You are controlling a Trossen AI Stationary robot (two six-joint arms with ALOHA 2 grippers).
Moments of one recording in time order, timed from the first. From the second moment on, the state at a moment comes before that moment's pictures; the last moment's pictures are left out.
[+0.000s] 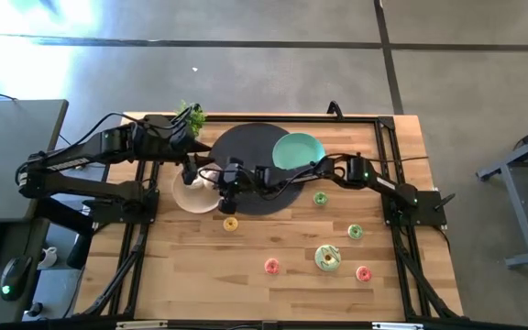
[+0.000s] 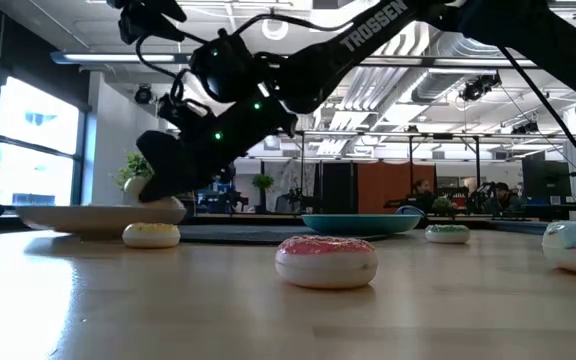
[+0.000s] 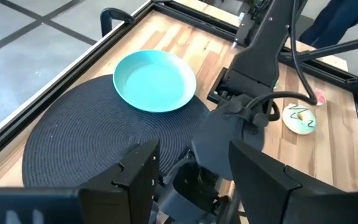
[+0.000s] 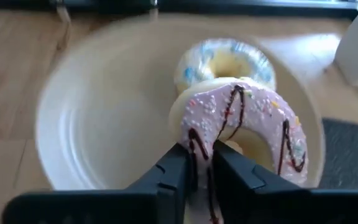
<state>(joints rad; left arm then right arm) 0.22 0.87 1.06 -0.71 -0.03 -0.24 -0.08 2.42 1.79 0.09 0.09 -0.03</state>
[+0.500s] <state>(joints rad) 0.22 0.87 1.06 -0.71 -0.03 -0.24 -0.07 2.42 1.92 -0.17 0.11 -0.08</state>
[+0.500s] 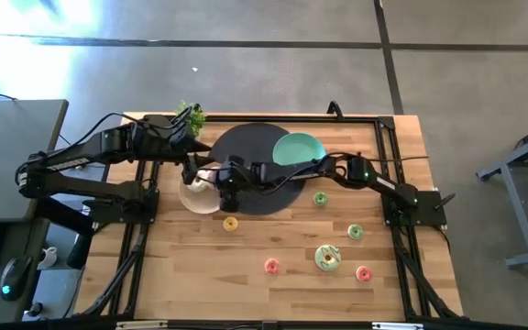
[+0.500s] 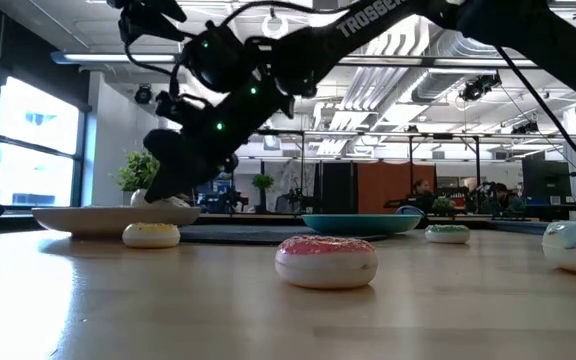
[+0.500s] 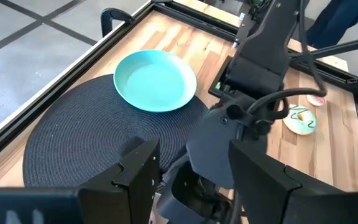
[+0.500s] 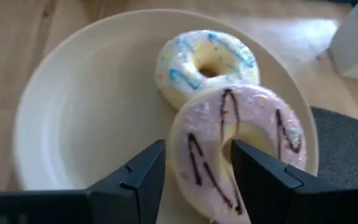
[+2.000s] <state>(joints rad) 0.22 0.83 1.07 -0.73 -0.04 -0.21 0.43 1.45 0.74 -0.33 -0.14 0.70</state>
